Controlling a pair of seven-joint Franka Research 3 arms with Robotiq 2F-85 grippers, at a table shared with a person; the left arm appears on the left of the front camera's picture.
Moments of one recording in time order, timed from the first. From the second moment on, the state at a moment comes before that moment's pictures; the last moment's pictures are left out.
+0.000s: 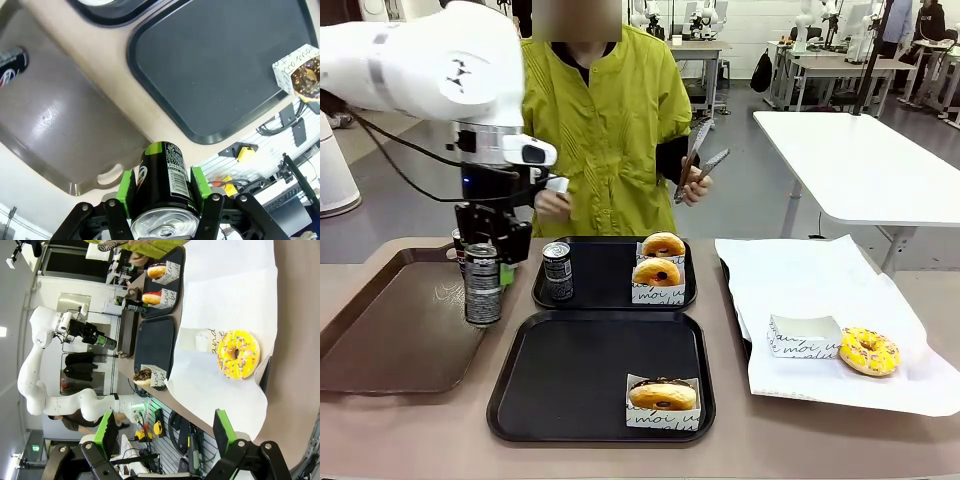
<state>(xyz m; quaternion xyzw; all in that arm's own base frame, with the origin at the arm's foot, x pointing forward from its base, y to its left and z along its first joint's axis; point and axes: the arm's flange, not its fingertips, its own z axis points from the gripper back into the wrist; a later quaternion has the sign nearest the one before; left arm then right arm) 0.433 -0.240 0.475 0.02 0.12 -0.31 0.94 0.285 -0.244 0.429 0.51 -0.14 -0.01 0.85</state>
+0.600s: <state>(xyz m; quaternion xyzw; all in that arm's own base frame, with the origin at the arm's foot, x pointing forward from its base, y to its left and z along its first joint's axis) 0.407 -0.271 0.485 0.02 0.08 -0.35 0.93 0.285 -0.244 0.429 0.51 -0.14 -0.01 0.85</state>
